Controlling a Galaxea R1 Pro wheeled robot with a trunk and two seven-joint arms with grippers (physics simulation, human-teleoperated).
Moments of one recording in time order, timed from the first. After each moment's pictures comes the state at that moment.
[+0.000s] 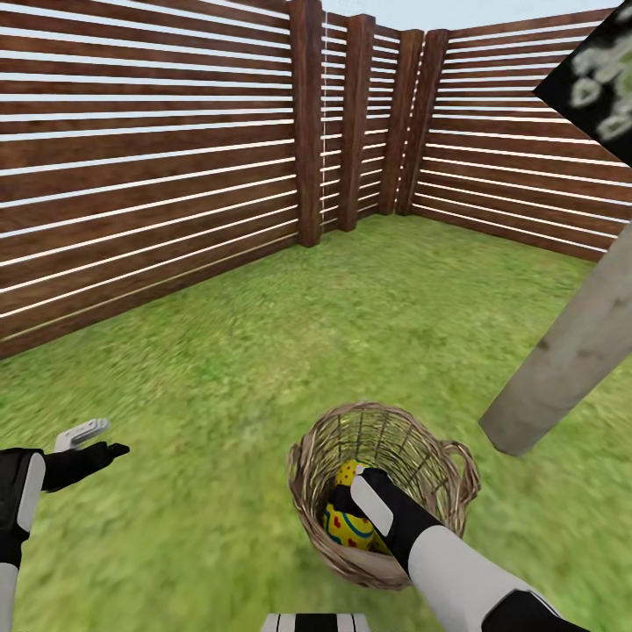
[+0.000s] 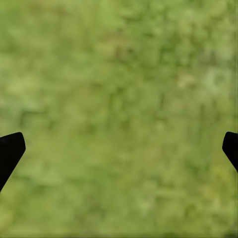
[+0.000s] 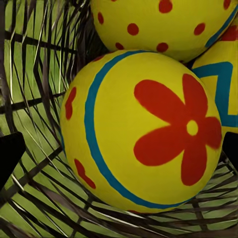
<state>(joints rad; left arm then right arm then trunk) -0.57 0.28 0.50 -1.11 0.05 0.99 -0.26 -0.75 0.17 0.44 -0.46 -0.79 0.53 -0.46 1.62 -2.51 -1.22</state>
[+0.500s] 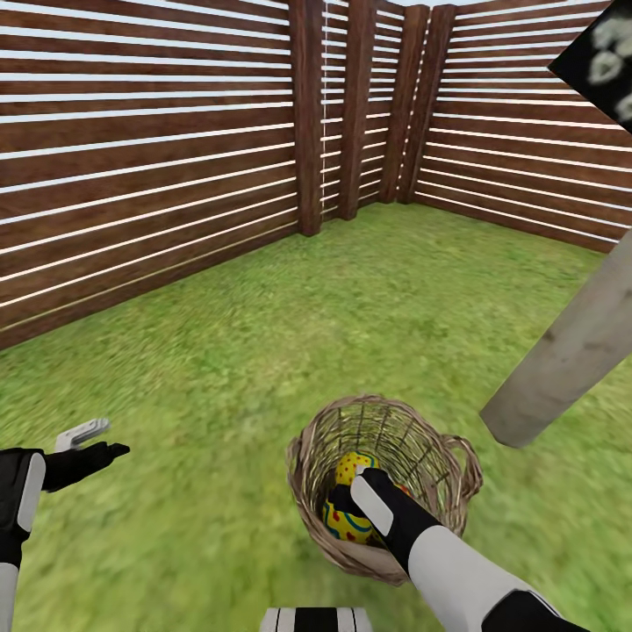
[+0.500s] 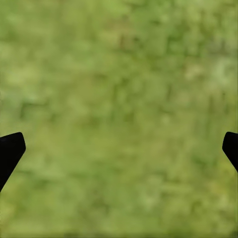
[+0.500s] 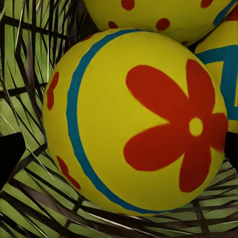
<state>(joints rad) -0.57 0.28 0.50 -1.11 0.05 0.99 -0.26 -0.75 0.17 0.44 -0.46 -0.79 0.53 -0.46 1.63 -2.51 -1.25</state>
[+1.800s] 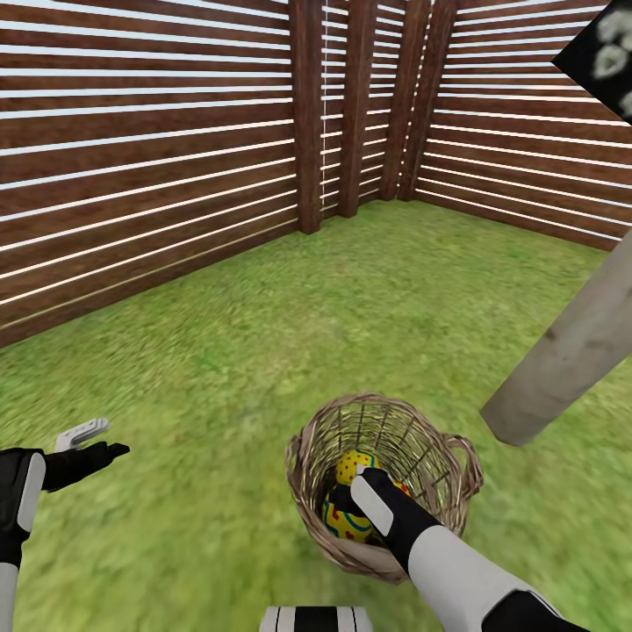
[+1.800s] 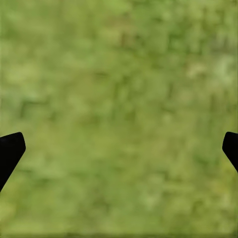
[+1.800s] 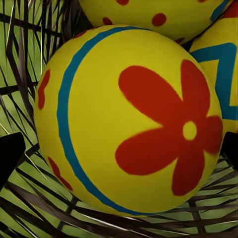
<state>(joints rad) -0.57 0.28 0.50 -1.11 0.05 0.99 -0.26 -0.75 0.17 0.44 -0.46 -0.79 0.52 -0.47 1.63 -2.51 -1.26</state>
